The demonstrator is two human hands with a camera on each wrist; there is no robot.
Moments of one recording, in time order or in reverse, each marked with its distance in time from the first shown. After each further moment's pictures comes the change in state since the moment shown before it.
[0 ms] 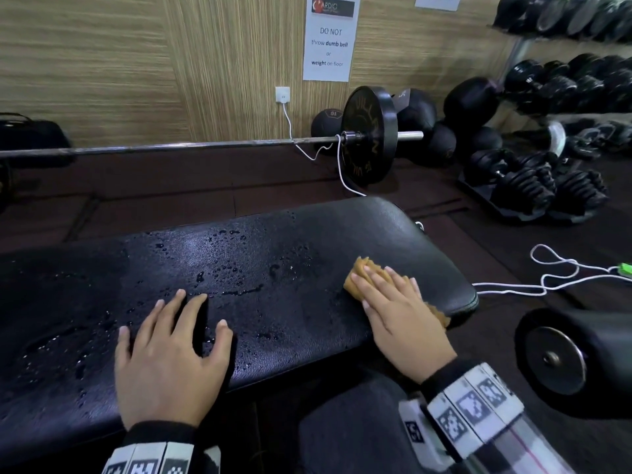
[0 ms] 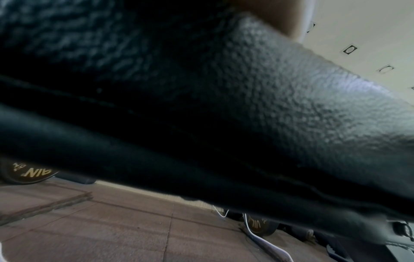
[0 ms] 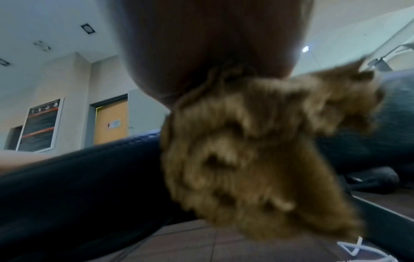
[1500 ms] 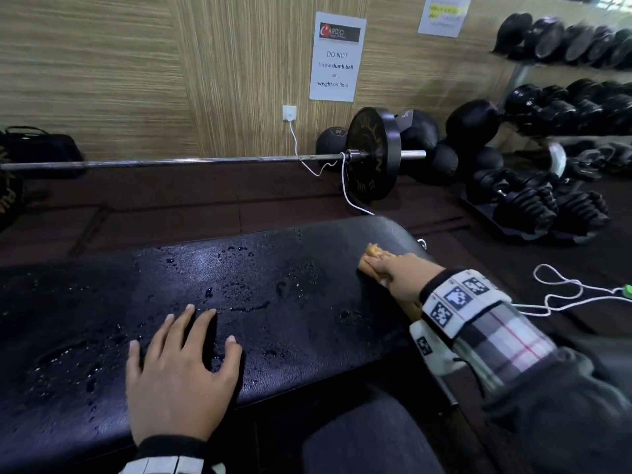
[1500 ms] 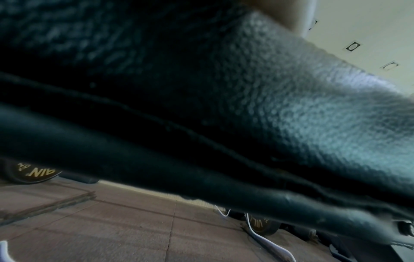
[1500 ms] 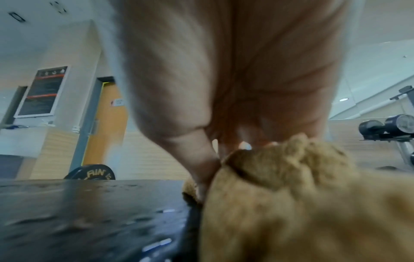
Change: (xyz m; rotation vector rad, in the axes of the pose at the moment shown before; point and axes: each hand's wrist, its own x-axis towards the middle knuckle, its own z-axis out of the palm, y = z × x) left_hand 0.001 0.001 -0.001 0.008 -0.031 -0.013; right_hand 0.098 0.021 -0.052 -0.261 -0.482 0.001
